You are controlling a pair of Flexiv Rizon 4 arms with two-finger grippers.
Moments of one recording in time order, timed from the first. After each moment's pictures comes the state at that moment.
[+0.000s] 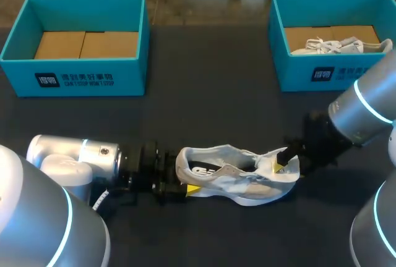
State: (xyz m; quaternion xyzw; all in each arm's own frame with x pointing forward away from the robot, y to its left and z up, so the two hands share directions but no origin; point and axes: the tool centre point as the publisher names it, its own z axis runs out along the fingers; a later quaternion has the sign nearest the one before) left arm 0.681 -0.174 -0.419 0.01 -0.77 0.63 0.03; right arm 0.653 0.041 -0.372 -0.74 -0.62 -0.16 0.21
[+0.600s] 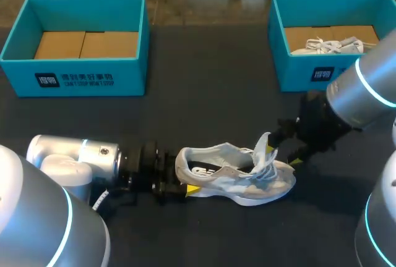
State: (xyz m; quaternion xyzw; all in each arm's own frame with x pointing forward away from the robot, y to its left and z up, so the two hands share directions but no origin) left arm 0.681 -0.173 -0.419 0.01 -0.77 0.63 0.03; right arm 0.654 0.064 -0.291 -0.74 -0.63 -0.17 0.15
